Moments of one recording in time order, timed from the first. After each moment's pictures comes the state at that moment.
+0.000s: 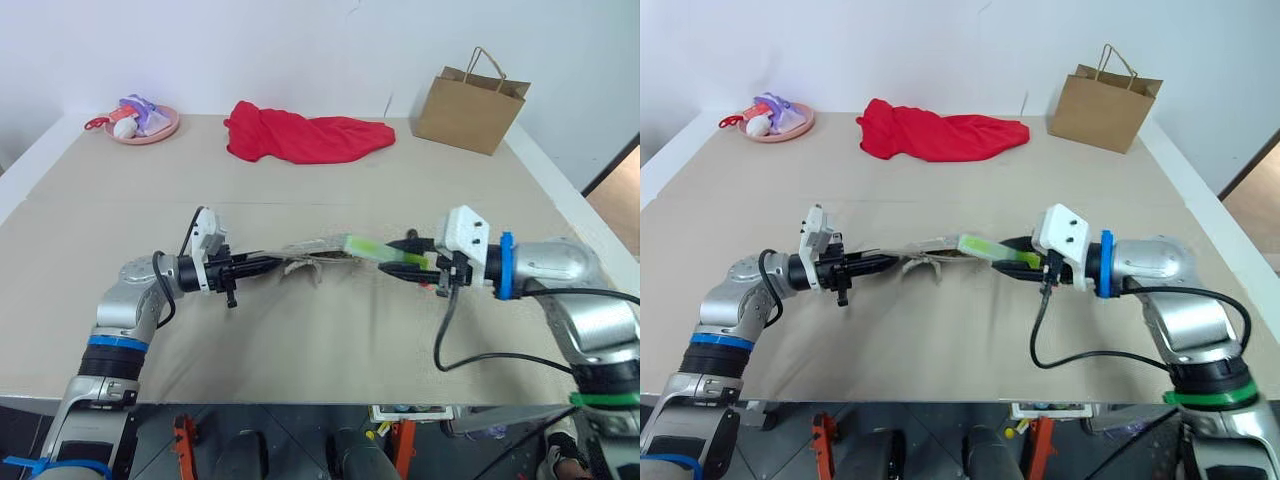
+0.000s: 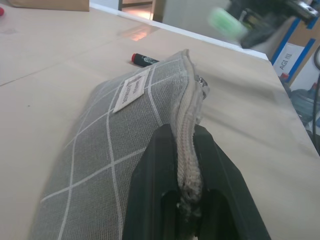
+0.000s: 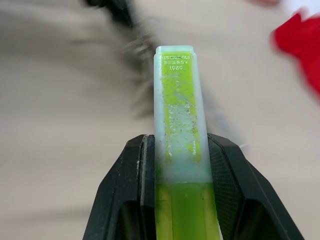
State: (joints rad) left arm -0.55 0.49 0.01 0.26 -0.48 0.35 -1.24; right arm -0.41 -0.85 0.04 -0.28 0.35 0.42 1.10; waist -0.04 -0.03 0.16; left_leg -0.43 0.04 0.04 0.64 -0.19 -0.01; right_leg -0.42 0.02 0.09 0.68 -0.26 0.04
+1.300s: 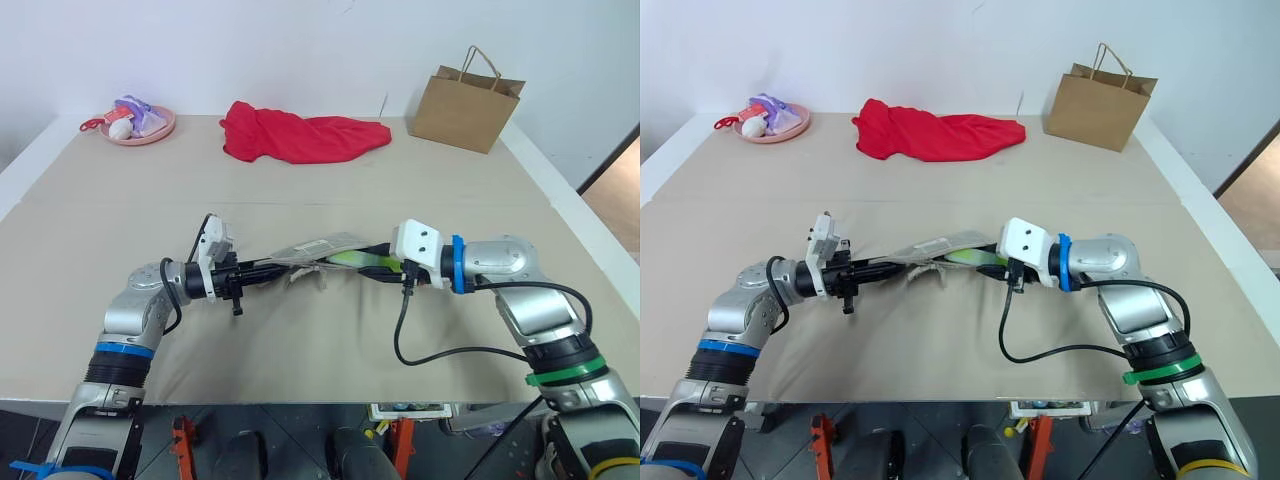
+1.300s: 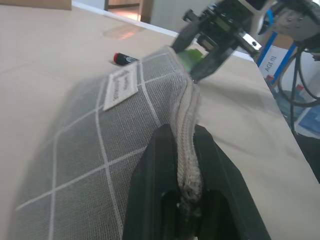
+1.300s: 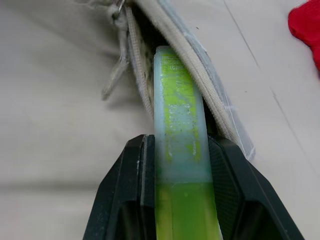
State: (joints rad) left arm -0.52 0.46 -0.01 0.23 -0.48 0.35 -1.25; right arm -0.61 -0.66 0.24 0.01 0.06 0.18 1.04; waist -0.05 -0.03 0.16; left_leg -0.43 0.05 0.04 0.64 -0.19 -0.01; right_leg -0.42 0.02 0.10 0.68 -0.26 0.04
